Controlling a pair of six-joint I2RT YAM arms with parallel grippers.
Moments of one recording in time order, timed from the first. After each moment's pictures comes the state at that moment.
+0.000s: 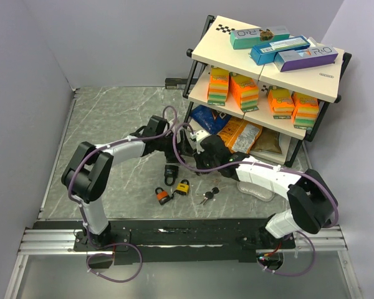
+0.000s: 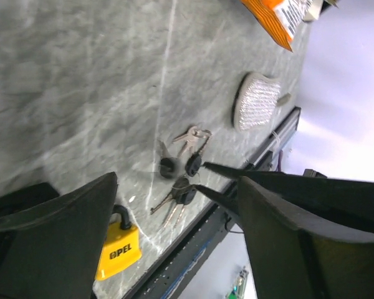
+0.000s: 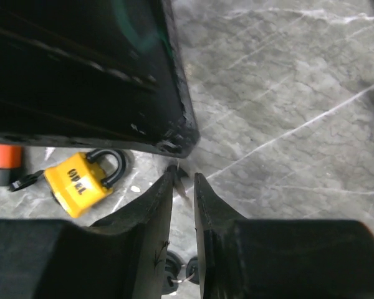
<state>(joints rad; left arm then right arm) -0.53 1.80 1.11 -0.09 0.61 -0.79 0.73 1.45 0.86 -0.19 0.02 0.11</state>
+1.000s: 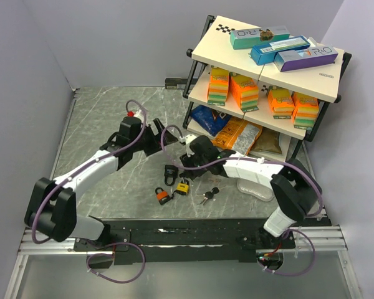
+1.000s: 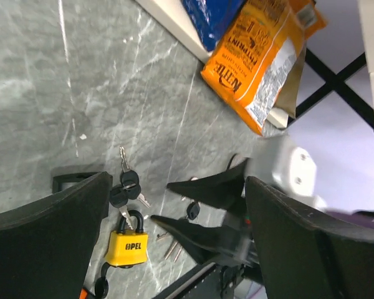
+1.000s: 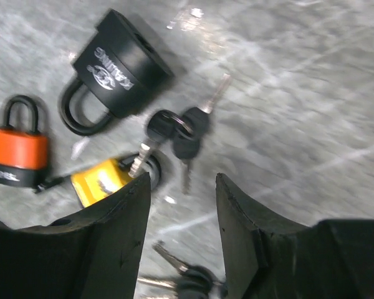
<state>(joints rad) -0.44 1.39 0.89 -0.03 0.28 -0.88 0.78 1.59 0.94 -0.22 -0.05 0.14</state>
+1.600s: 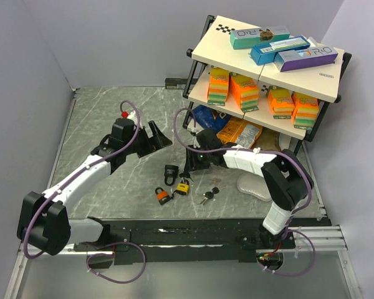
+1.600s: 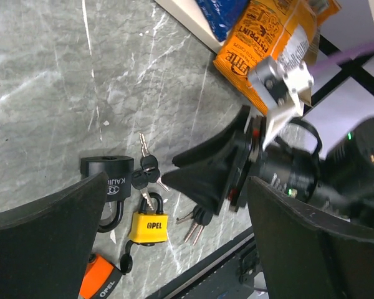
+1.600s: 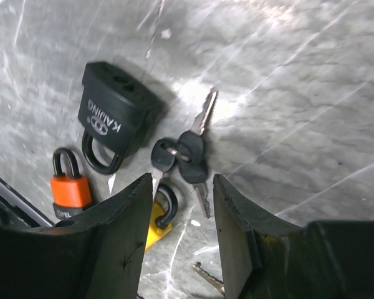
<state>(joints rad) -0.41 1.27 0.87 -0.15 0.27 -0.78 0.66 1.71 0.99 -0.19 -0.23 0.46</state>
